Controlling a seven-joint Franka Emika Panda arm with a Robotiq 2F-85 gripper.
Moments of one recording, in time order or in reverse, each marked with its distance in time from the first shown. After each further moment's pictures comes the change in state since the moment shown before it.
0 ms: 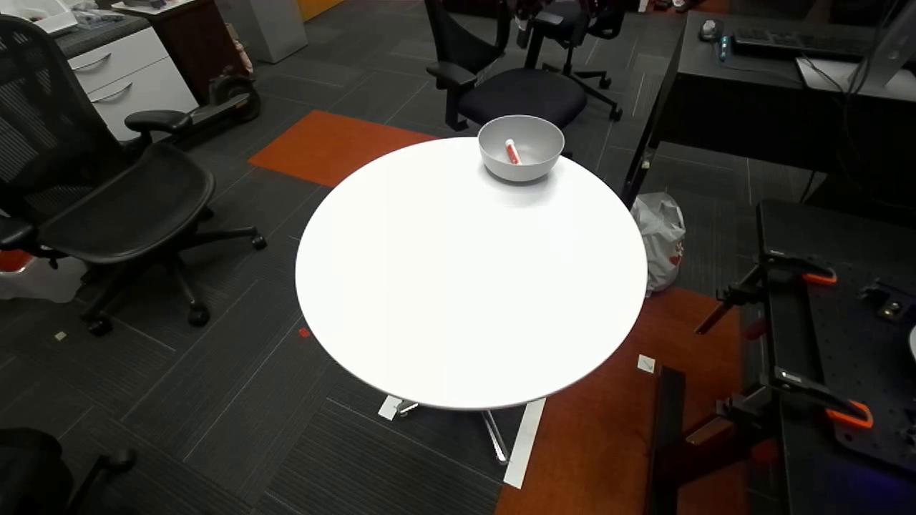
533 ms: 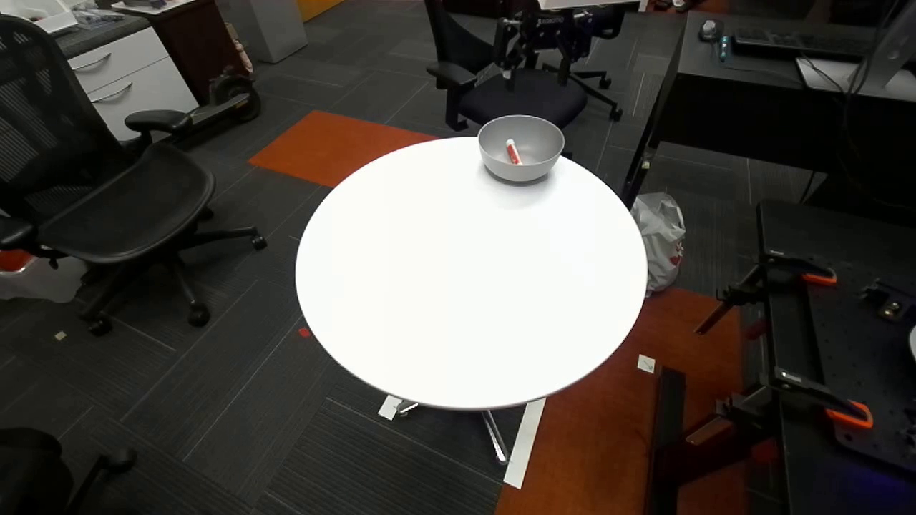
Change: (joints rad) arm 0.003 0.211 -0.012 0.147 0.018 -0.059 0.055
